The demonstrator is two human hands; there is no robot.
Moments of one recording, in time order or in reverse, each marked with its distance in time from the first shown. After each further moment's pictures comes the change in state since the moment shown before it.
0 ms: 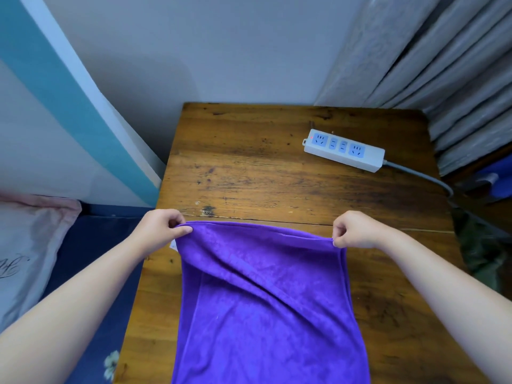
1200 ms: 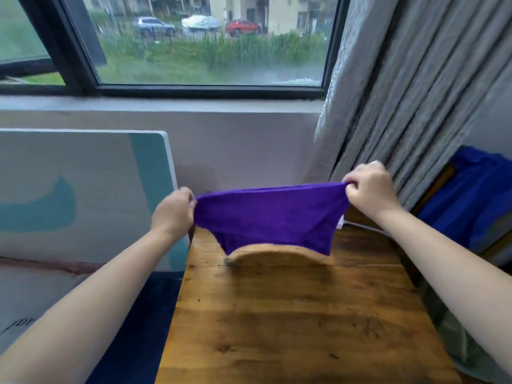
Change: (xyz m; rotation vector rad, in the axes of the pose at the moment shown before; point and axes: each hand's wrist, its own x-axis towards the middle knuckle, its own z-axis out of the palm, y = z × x) left_hand -0.118 0.080 -0.125 0.081 0.668 0.300; right_hand -0.181 -0.087 -0.088 -0.163 1.255 -0.238
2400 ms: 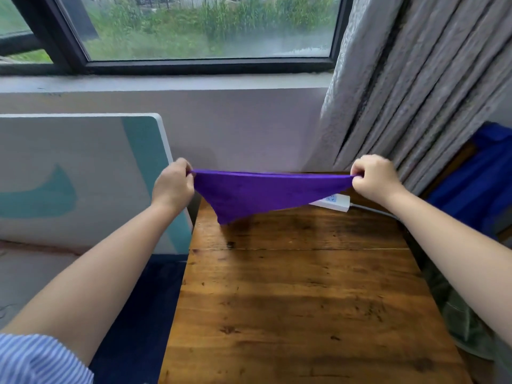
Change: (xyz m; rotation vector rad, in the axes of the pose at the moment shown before) left_hand 0.034 0.010 0.000 -0.009 0.007 -0.023; right_hand 0.015 0.021 0.015 0.052 -0.210 0.058
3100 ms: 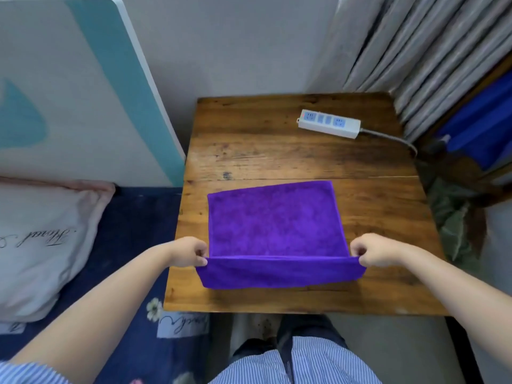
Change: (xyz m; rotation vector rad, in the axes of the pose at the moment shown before) left_hand -0.169 -0.096 0.095 0.247 -1.323 -0.063; right_hand -0.189 0.051 0.120 0.068 -1.168 0.178
